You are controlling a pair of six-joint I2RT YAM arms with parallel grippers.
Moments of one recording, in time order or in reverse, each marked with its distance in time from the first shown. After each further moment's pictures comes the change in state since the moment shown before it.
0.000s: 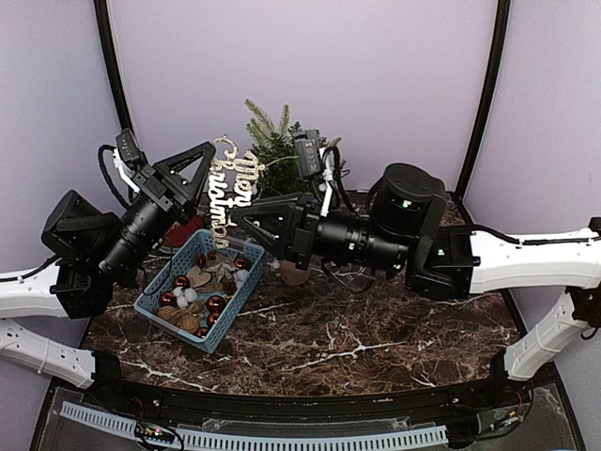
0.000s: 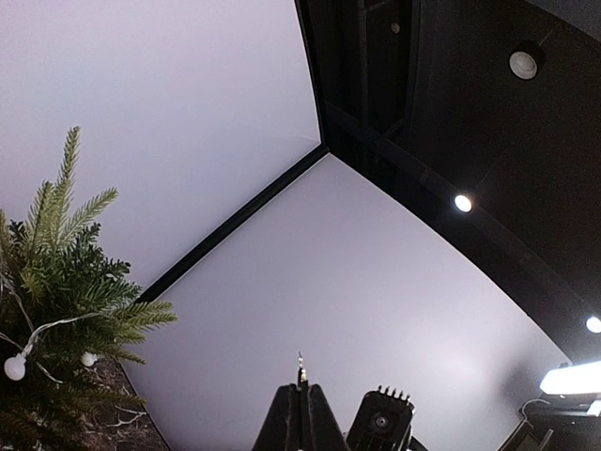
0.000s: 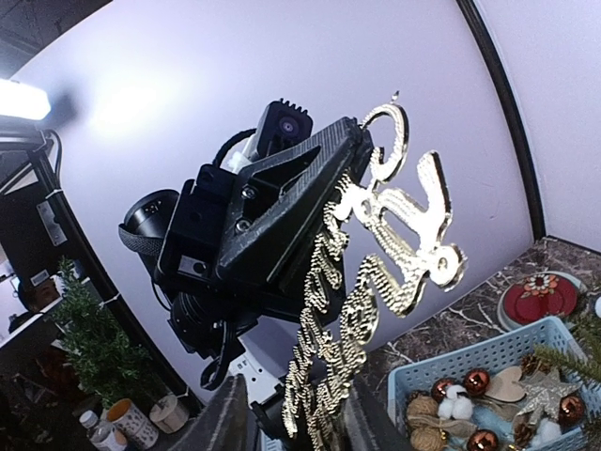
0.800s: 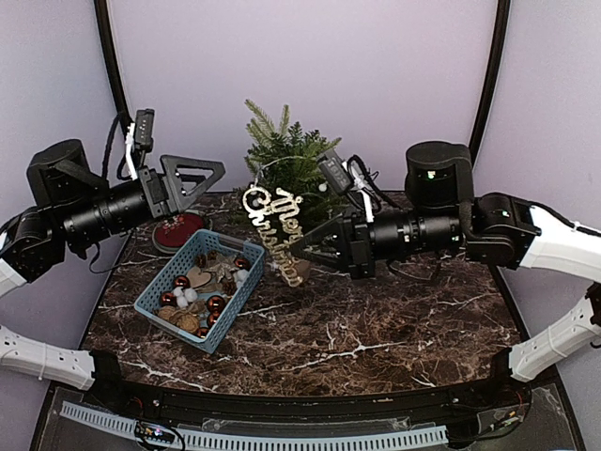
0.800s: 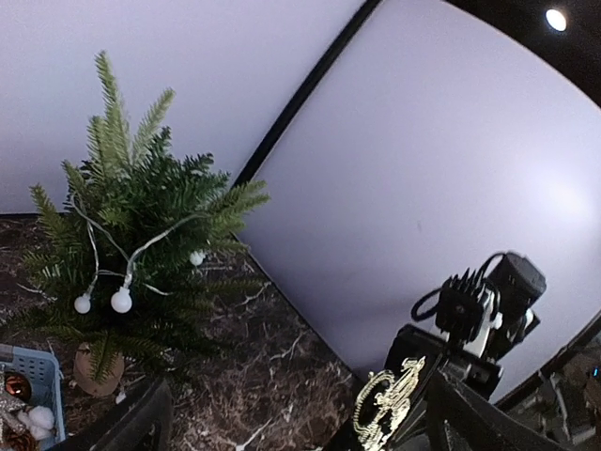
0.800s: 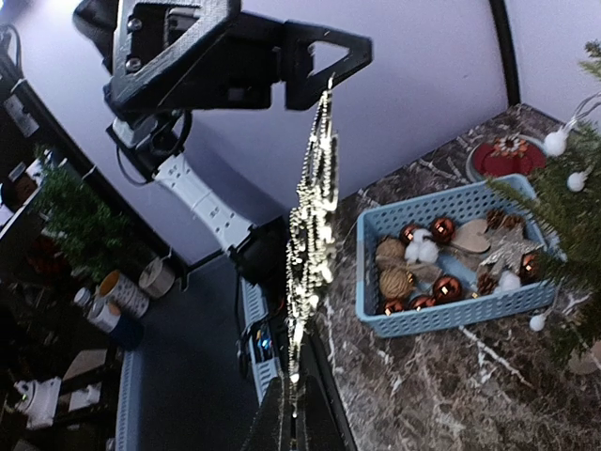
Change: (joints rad) left arm 0.128 -0.050 0.321 -0.899 0.241 0.121; right arm -0.103 -0.180 0.060 -0.645 -0.169 -0.068
